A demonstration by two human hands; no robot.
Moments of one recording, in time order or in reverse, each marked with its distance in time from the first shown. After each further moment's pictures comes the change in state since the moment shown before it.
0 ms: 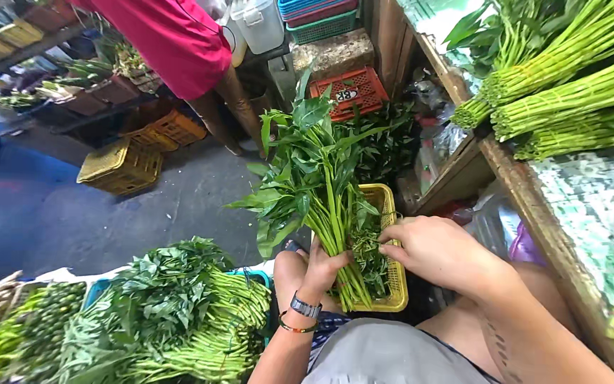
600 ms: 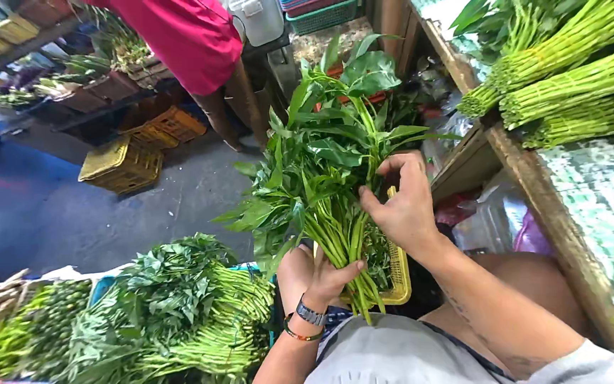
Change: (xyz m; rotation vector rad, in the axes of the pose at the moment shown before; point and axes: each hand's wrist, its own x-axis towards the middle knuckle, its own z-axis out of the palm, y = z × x) left_hand -0.020 -0.019 -0.007 -0.252 -0.273 0.156; right_hand 0.059 -0.019 0.031 0.535 1.008 -0.081
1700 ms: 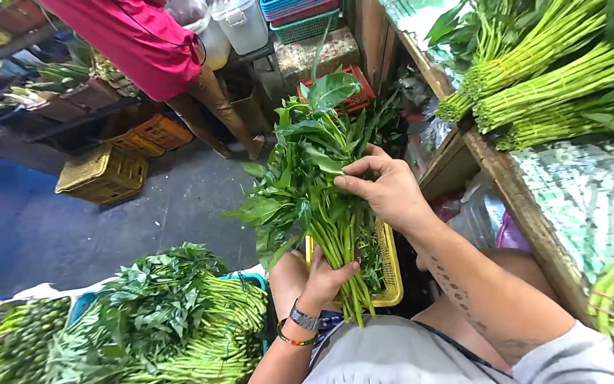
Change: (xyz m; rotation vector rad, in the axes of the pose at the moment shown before) left_hand 0.004 0.004 0.010 0.149 0.107 -0.113; right_hand 0.030 -0.016 -0.016 0.308 -0.253 0.274
